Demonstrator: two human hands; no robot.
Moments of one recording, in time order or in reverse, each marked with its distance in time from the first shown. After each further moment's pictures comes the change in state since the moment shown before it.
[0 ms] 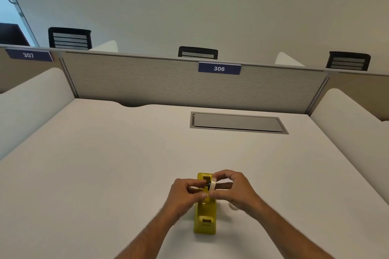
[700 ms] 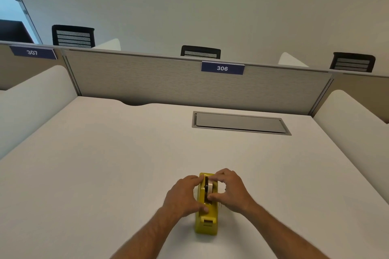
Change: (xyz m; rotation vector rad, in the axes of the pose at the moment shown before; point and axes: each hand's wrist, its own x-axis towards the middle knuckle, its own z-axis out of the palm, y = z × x) left_hand 0.016 -0.014 -0.004 0.754 -0.084 0.009; right_hand 0.020 0.020 0.013 -0.552 0.049 -0.159
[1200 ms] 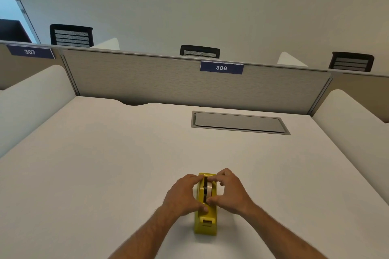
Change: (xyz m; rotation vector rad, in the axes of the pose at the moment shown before) left_hand 0.002 0.001 -0.001 -0.049 0.004 0.020; right_hand -0.002 -0.004 0.001 -0.018 0.003 0.012
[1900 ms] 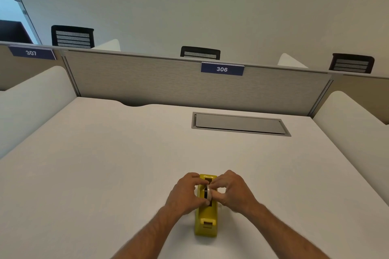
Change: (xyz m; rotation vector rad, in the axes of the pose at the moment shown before) left_hand 0.006 0.002 0.002 -0.098 0.056 0.050; right_hand 0.000 0.002 -0.009 -0.127 0.057 -0.227
